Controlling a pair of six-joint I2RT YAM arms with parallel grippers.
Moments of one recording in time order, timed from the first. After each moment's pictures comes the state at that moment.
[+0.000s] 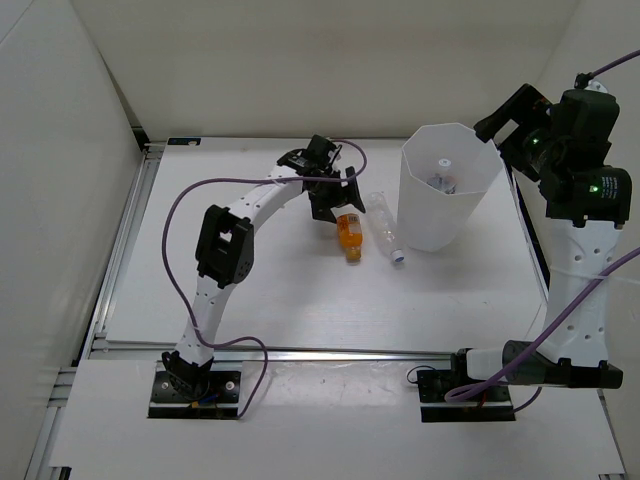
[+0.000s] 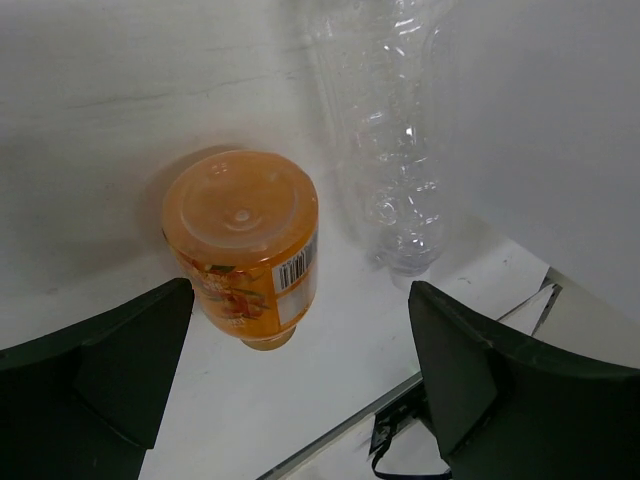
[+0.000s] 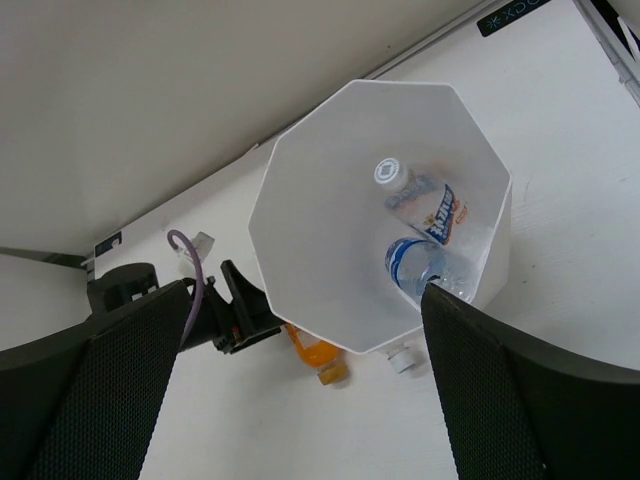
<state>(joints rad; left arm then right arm) -0.55 2.32 2.12 -0.78 0.36 -0.70 -0.01 1.32 1.97 -1.02 -0.02 0.57</state>
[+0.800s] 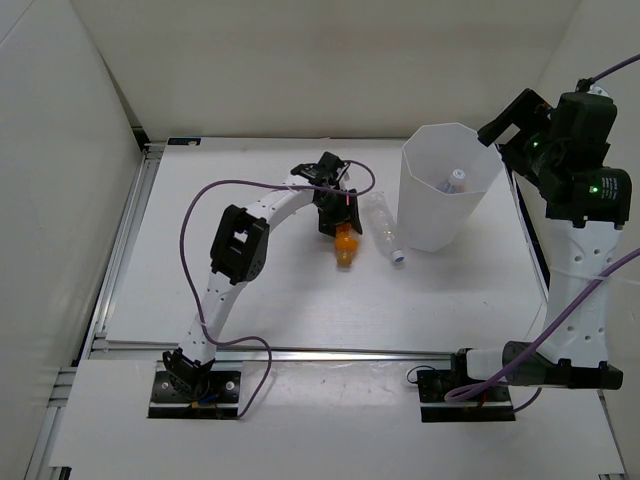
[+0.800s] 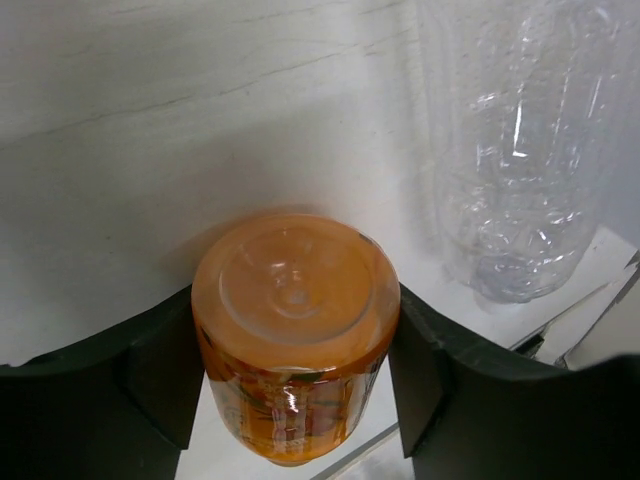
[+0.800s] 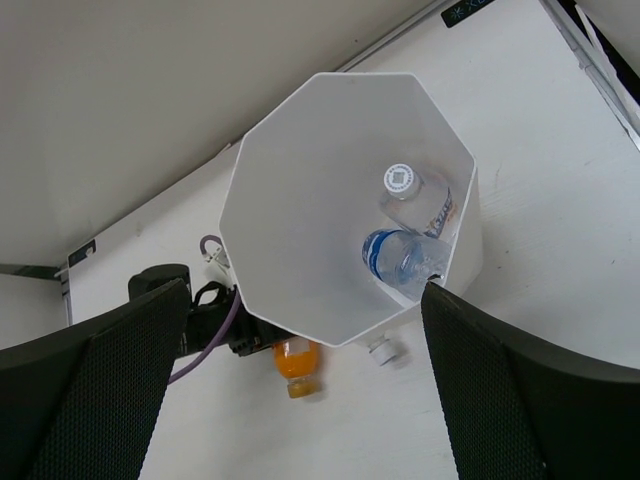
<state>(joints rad) -0.59 2.48 2.16 -0.83 0.39 -0.60 -0.01 1.32 1.97 -1.05 0.04 0.57</state>
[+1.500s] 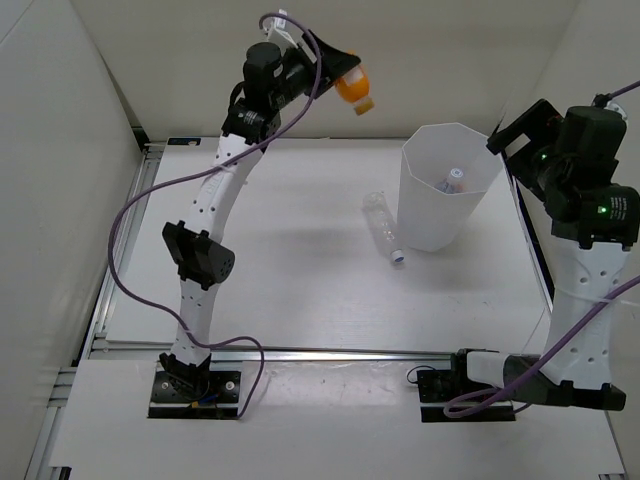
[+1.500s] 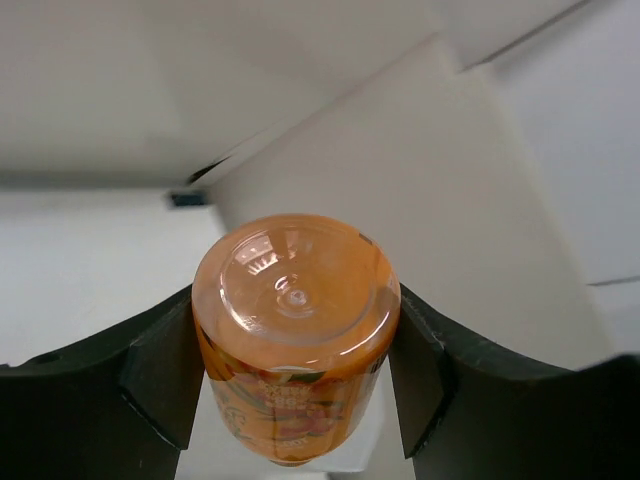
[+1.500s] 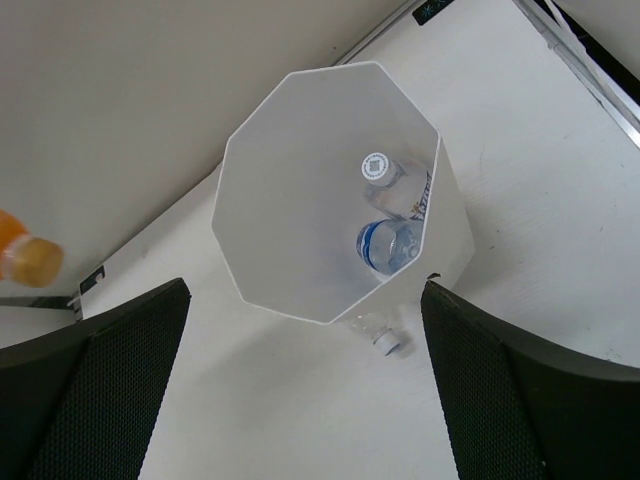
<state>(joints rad) -0.43 2.23 2.57 -0.35 0.32 -0.93 -0.01 1.25 1.93 -1.09 0.11 0.64</state>
